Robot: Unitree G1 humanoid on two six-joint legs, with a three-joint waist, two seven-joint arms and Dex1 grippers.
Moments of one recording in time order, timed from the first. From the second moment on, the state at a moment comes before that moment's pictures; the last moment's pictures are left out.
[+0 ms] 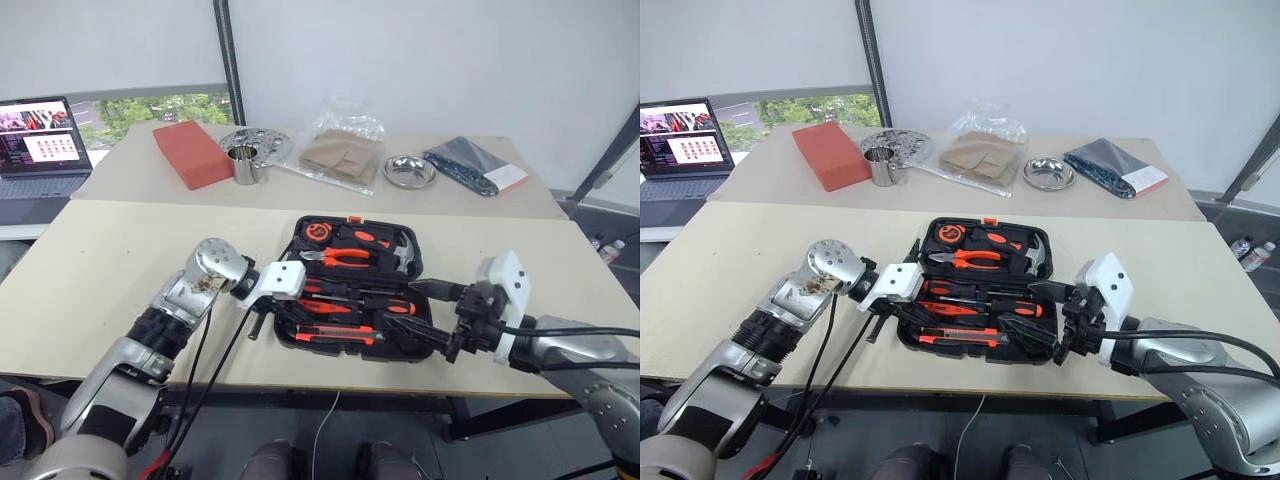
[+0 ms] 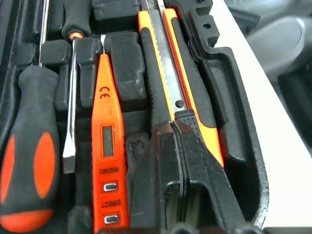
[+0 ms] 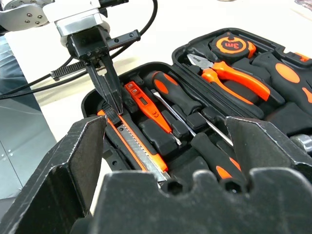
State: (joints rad) left arm -0.77 0.59 -0.41 0.27 -0.13 0.19 -1.51; right arm -0.07 -0.78 -0.25 -0.68 0.85 0.84 0.60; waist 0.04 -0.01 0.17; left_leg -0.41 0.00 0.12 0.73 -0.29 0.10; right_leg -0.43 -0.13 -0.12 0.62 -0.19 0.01
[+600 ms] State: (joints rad) left arm -0.79 0.66 -0.14 0.09 -0.45 0.57 -1.50; right arm 0.41 -0.87 -0.71 -0.64 0.76 0.83 0.73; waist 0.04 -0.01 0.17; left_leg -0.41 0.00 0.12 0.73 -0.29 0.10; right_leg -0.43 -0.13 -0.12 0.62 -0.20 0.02
